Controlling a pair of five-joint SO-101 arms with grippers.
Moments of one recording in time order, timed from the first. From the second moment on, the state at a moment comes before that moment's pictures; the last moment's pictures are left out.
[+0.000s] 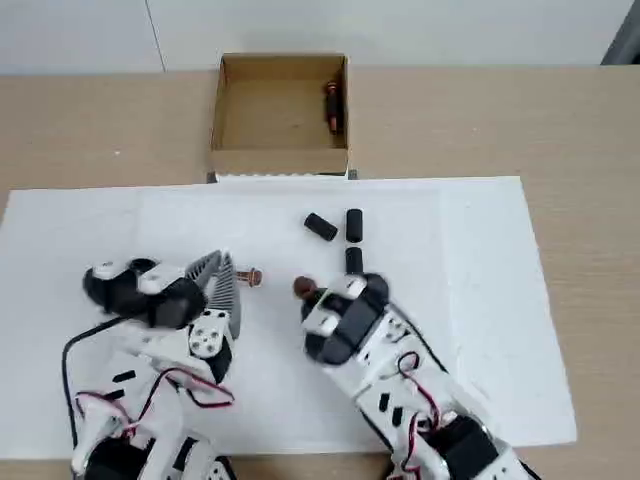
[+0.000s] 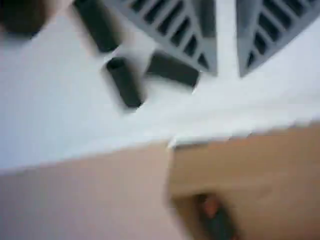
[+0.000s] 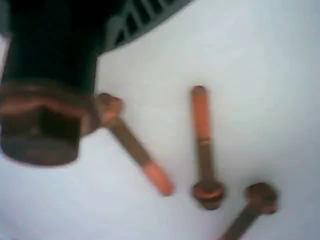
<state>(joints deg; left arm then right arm) 14.0 -103.5 72.1 59.9 9.3 -39.1 -103.3 81.9 51.1 5.2</state>
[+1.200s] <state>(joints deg) 6.1 -103.4 94.5 59.2 7.1 -23.6 -27.8 26.5 36.6 -2.2</state>
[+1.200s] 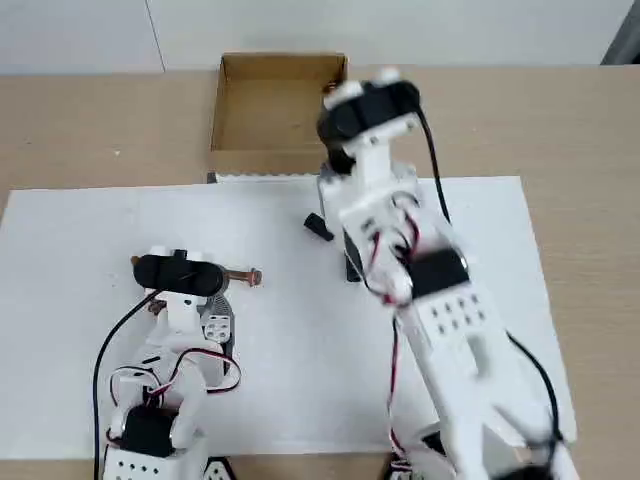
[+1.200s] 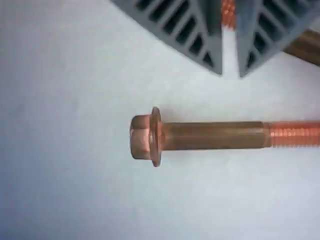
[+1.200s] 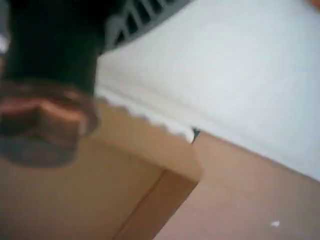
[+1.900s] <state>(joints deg) 6.1 -103.4 94.5 59.2 7.1 -20.8 35.3 -30.2 33.6 16.7</state>
